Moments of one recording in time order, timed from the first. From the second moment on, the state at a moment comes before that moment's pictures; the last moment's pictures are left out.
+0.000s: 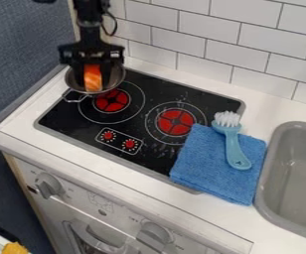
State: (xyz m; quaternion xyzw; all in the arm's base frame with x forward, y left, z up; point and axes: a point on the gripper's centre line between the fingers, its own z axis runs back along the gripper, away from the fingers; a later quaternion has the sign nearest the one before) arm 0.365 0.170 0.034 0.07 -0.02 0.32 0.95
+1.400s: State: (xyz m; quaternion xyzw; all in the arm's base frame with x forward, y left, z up) arm 0.396 0.007 0.049 0.05 -0.08 0.55 0.83
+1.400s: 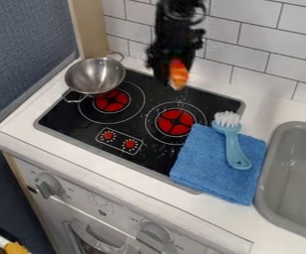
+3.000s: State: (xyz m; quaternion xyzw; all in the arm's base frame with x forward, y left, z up) arm 0.422 -0.019 0.053 0.04 -0.06 0.65 0.76
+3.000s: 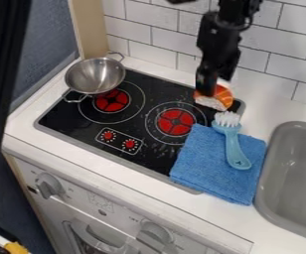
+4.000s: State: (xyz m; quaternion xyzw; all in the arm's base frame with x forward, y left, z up) arm 0.314 0.038 0.103 0.06 0.03 0.16 0.99
